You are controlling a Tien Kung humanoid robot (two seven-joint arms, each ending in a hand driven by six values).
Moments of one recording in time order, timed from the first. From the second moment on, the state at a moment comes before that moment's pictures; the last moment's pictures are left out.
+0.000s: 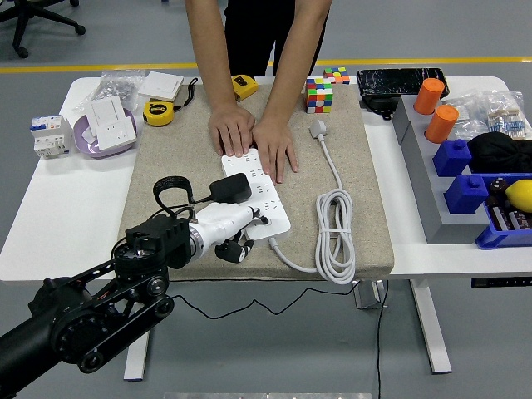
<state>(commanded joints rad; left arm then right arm) -0.47 0.16 -0.74 -1.40 2.03 -0.30 0.46 0.07 -0.19 1.09 0.18 -1.29 0.03 0.04</state>
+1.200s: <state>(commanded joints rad) -0.50 0.05 -1.04 -1.33 1.47 -0.06 -0.01 0.07 -0.19 1.07 0.18 -1.28 0.03 0.04</state>
